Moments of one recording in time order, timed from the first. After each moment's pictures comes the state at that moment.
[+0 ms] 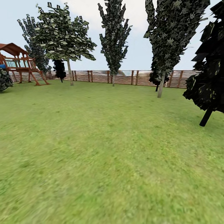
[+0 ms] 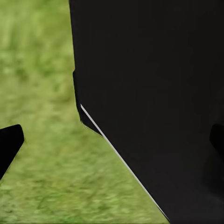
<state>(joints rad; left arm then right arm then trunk) 0.10 0.02 0.00 -0.01 0.00 0.00 0.00 -0.06 0.01 0.01 0.07 0.04 0.01 -0.19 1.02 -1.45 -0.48</state>
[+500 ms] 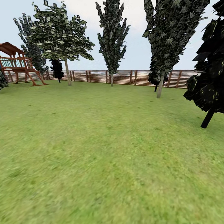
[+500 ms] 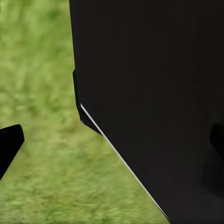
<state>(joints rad) 0.10 0.02 0.00 -0.01 0.00 0.00 0.00 -0.06 0.01 0.01 0.07 0.04 0.01 -0.19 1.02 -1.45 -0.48</state>
